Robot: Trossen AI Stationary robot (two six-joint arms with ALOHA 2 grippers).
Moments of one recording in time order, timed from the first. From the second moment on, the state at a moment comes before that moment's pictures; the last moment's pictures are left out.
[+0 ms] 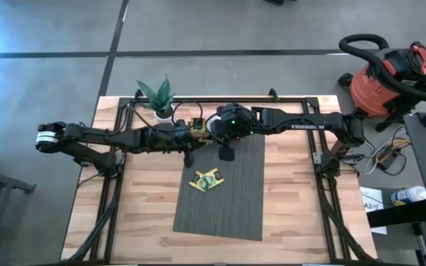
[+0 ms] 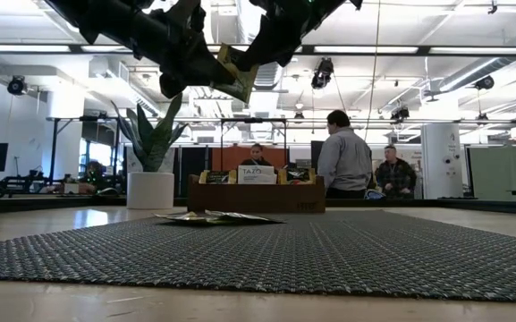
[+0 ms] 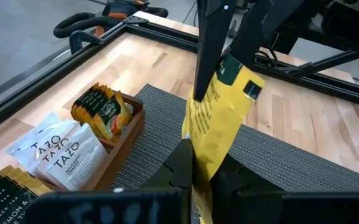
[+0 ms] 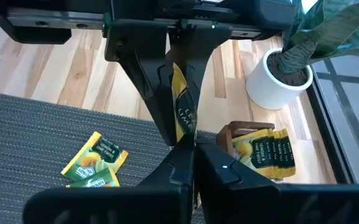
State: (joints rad) left arm 0.09 1.22 0.76 0.12 -0.12 -0.24; right arm -0.13 1.72 1.52 -0.47 -0.06 -0.17
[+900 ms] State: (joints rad) left arm 0.06 0.92 0.75 -0.38 -0.48 -0.52; right arm -0.26 2.00 1.74 -0.60 -0.06 -0.16
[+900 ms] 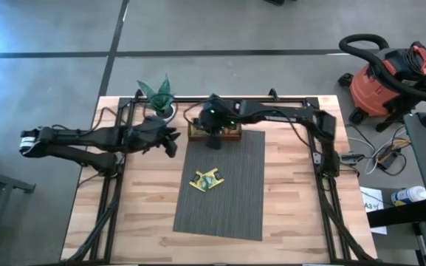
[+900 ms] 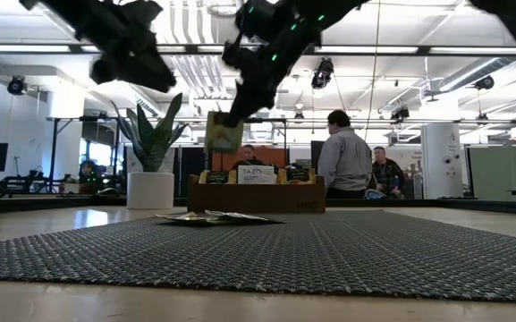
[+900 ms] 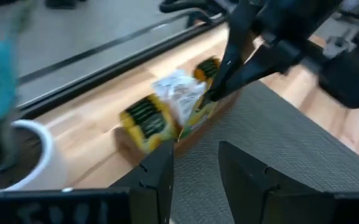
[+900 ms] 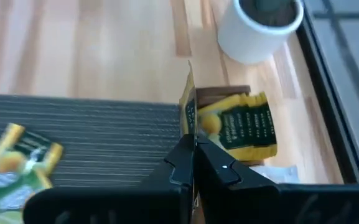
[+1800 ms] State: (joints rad) left arm 0.02 0.77 0.63 -0.43 -0.60 -0.64; right arm -0.34 2.39 2.22 -0.93 -0.13 -0.18
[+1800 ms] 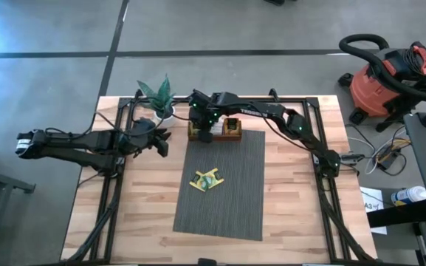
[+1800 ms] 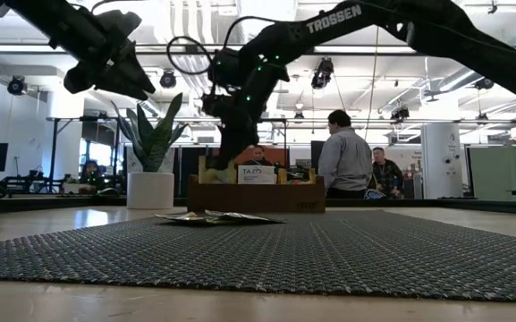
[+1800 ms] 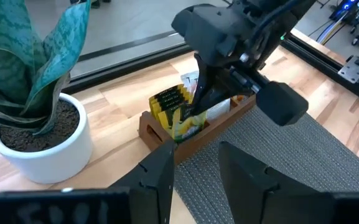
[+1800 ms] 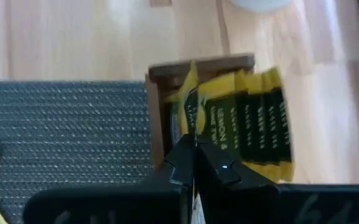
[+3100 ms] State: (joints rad) left arm 0.02 0.77 0.63 -0.43 -0.60 -0.64; right arm -0.34 2.38 2.15 -0.96 -0.11 -0.13
